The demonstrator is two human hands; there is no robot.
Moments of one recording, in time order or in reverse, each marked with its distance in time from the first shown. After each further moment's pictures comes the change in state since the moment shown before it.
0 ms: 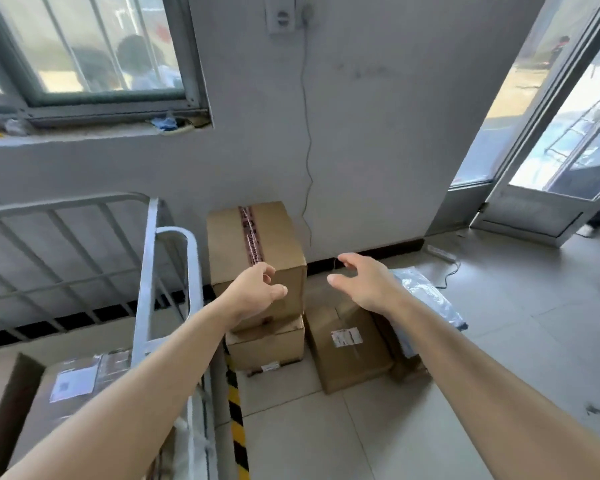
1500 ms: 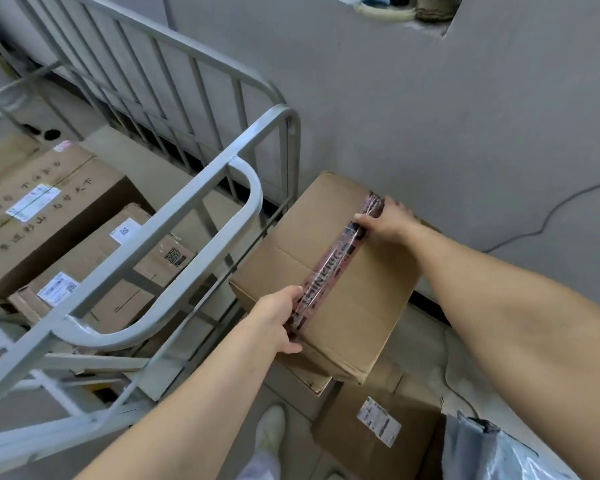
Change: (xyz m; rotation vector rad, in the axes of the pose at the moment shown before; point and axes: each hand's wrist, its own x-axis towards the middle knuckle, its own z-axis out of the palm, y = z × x) left_hand 0.288 -0.081 0.031 -1.583 0.511 -1.145; right_hand 0.546 -0.052 0.177 -0.568 -0.484 -0.323
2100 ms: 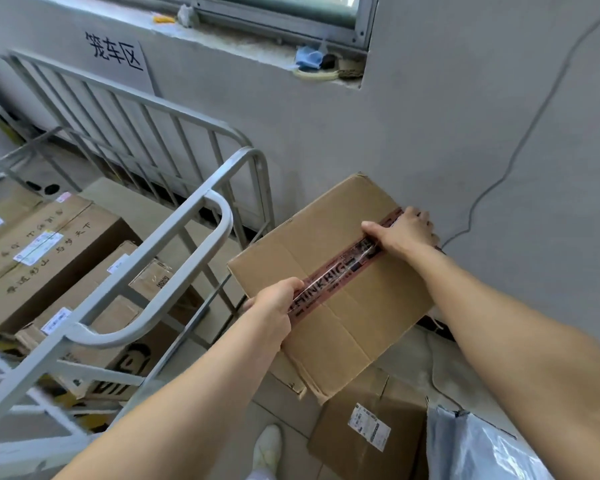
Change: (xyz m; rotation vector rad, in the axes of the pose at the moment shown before) left_hand -0.066 -0.030 0.051 0.107 0.162 0.271; right_hand -0.117 0.069 -0.075 0.190 0.314 0.142
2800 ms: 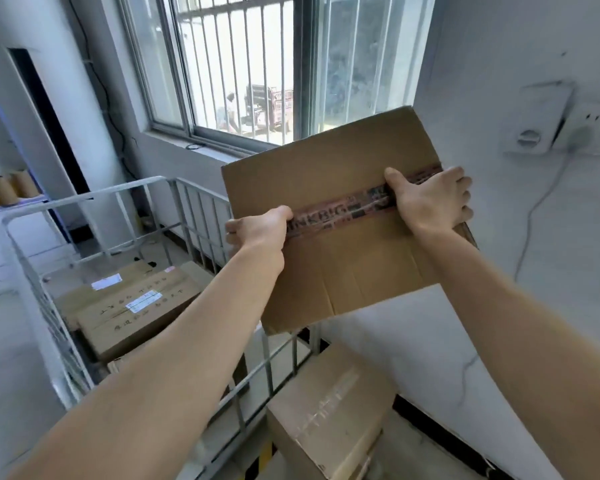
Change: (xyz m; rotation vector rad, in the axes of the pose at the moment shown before) left_hand -0.234 0.091 -0.135 -0.361 0.324 0.706; right_hand -0.196 -0.137 -0.198 0.551 0.520 -0.360
